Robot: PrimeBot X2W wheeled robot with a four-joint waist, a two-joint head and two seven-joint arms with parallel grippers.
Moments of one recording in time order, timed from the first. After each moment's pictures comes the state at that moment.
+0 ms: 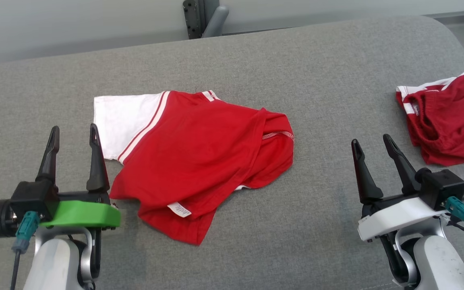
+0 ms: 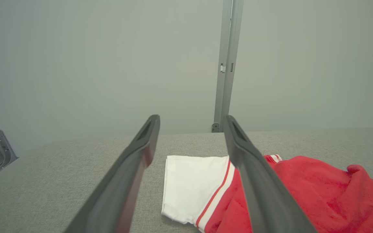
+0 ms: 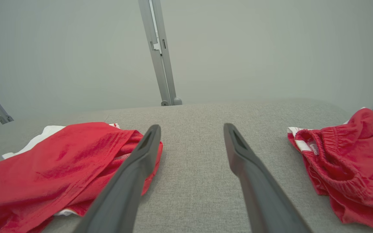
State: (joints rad) left arm -0.25 0.19 -0.12 0.16 -0.28 0.06 -0.26; right arm -0.13 -0.10 0.08 0.03 0.22 0.13 -0.14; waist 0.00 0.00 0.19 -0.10
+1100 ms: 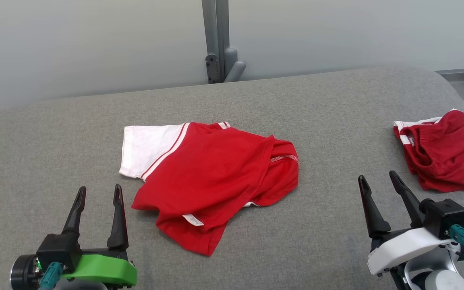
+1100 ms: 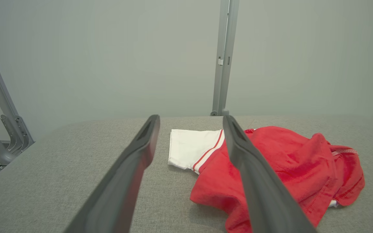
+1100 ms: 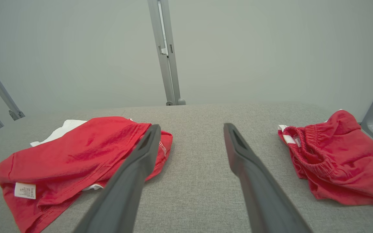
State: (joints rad) left arm 0.02 0.19 -0.16 0.04 -0.28 0.09 -0.21; right arm 0.04 -0.11 0.05 -0.06 0.20 0.13 -0.05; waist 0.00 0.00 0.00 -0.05
